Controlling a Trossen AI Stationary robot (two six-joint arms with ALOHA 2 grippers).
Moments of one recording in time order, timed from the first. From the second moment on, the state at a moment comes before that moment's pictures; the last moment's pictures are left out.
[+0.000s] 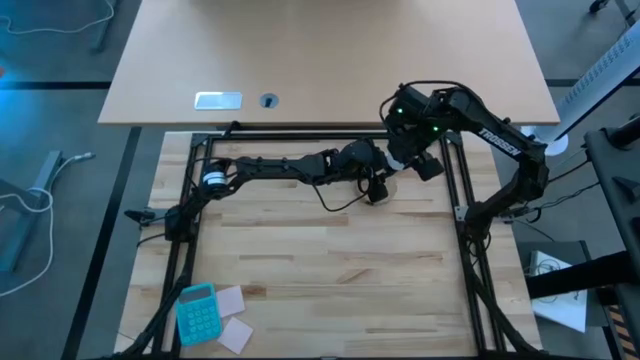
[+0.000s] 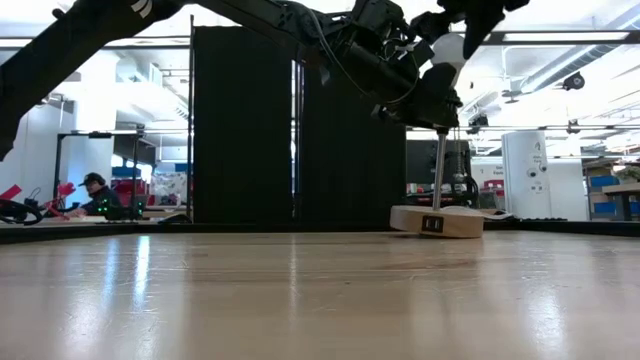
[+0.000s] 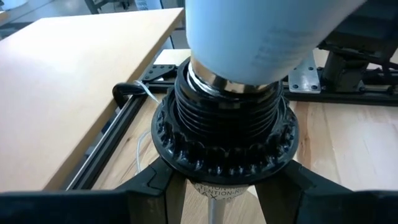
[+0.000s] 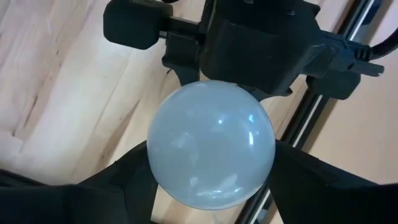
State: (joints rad) left arm 0.19 2.24 1.90 -0.04 -0.11 0.11; right arm -0.47 1.51 1.82 -1.57 -0.09 -1.00
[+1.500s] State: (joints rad) left arm 0.27 2.07 1.70 -0.23 -0.13 0.20; right arm -0.67 1.39 1.00 -1.50 0.03 -0.52
